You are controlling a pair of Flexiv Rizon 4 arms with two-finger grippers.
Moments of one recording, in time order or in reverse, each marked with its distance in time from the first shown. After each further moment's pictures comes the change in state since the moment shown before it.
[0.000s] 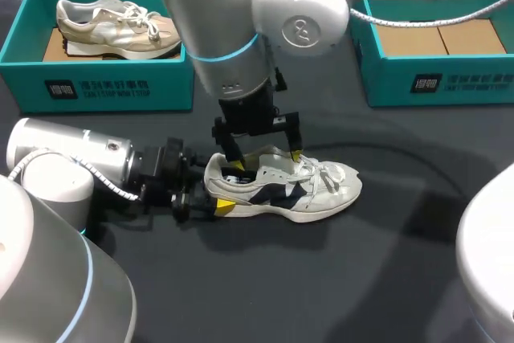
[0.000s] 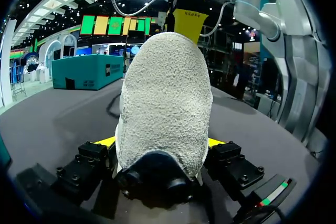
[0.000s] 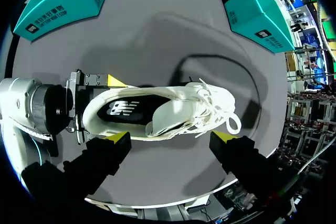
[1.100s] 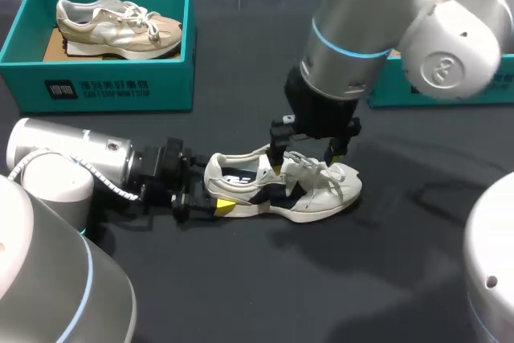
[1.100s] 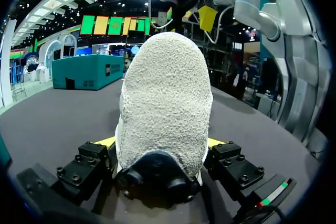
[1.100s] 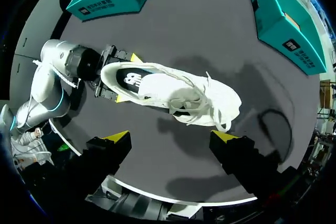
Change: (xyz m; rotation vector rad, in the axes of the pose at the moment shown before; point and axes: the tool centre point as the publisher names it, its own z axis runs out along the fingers) left arm 0.000 0.000 0.000 0.000 0.000 0.000; right arm -0.051 -0.031 -0.019 -0.054 0.374 -0.262
